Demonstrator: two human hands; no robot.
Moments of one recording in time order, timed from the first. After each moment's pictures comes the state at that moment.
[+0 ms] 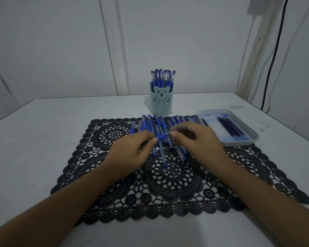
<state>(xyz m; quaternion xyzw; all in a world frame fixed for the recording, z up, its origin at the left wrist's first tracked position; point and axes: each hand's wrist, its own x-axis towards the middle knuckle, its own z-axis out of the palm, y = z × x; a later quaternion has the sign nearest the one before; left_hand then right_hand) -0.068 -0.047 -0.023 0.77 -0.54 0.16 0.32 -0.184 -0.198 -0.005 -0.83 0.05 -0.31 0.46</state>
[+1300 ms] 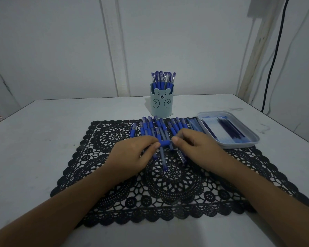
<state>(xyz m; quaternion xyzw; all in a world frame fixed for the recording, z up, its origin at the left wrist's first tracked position) -0.072 -0.046 -0.021 0.75 -0.56 0.19 0.29 -0.190 -0.202 0.002 -0.91 0.07 -0.18 0.37</state>
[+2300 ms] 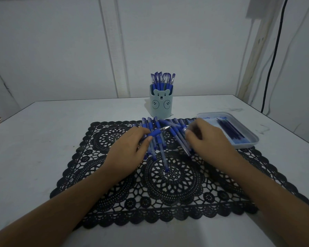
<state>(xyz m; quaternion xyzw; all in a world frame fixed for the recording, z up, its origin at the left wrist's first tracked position) -0.062 -0.051 -0.025 0.80 -0.48 0.17 0.32 -0.190 -0.215 0.006 -0.91 0.16 -0.26 0.29</state>
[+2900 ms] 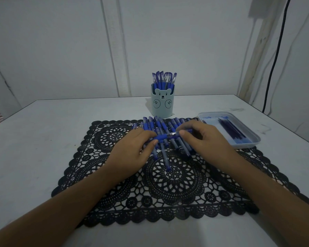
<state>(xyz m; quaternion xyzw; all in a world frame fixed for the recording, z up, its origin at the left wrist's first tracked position) -0.063 -0.051 -0.026 0.77 -0.54 0.19 0.30 -0.189 -0.211 0.006 -0.88 0.07 -0.27 0.39</state>
